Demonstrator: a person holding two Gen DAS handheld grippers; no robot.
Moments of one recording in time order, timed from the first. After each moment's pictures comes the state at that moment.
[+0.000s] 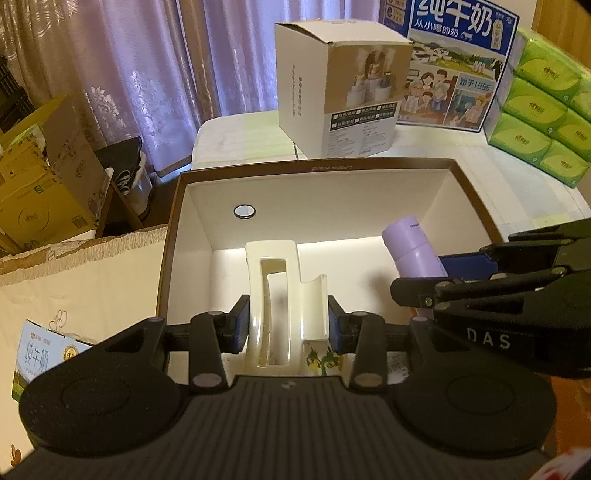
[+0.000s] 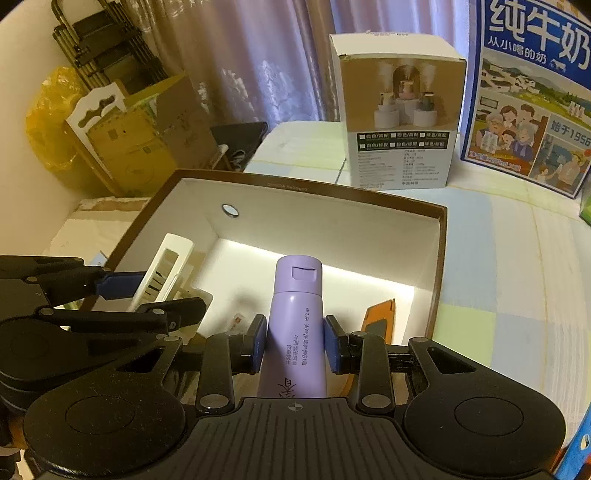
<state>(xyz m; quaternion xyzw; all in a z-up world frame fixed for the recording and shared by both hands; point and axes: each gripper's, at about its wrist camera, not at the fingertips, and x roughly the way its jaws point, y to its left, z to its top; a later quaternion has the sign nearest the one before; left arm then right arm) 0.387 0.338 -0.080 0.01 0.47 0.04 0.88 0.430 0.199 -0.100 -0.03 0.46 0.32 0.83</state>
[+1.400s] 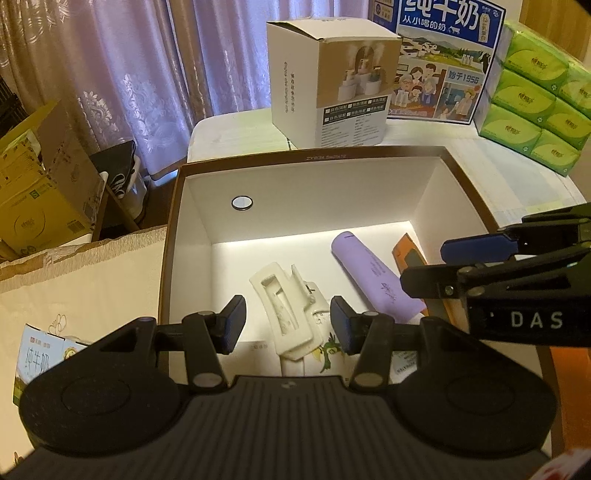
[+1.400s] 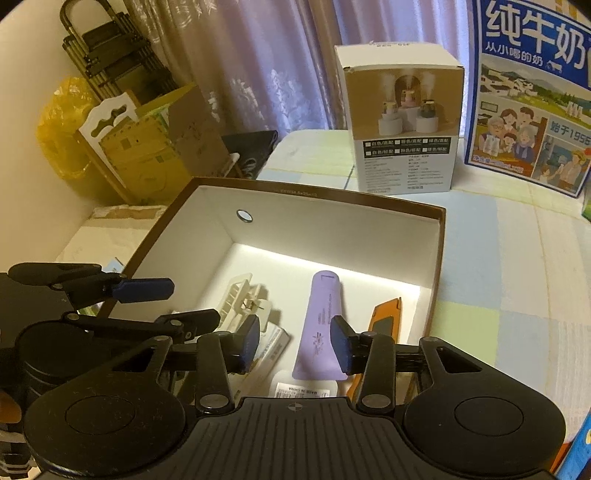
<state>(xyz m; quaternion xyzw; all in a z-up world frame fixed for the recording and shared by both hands) 0.370 0.338 -0.078 0.01 0.47 0.02 0.88 0.419 0.186 -0.087 -0.01 0.45 0.34 0.82</state>
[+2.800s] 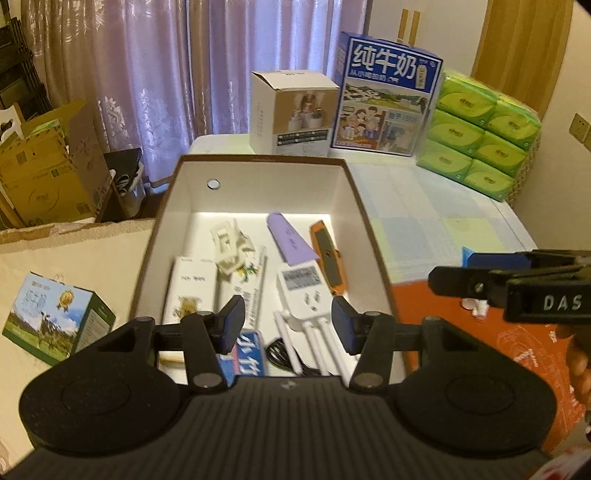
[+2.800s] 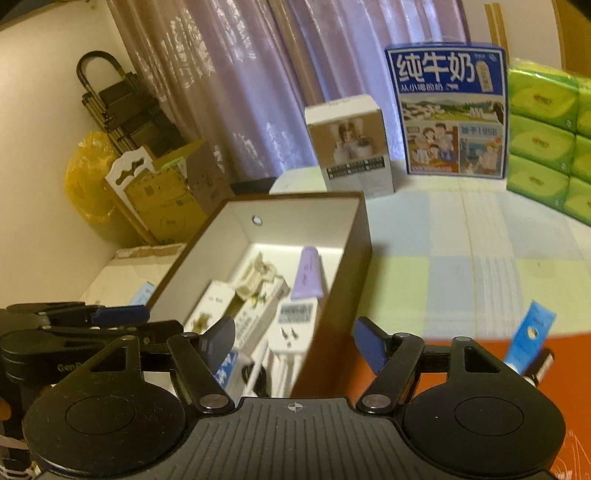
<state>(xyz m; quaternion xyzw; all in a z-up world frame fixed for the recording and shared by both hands) 0.213 0.258 -0.007 -0.05 0.41 0.03 0.91 0.283 0.053 -0.026 0.05 0.39 0.34 0.85</state>
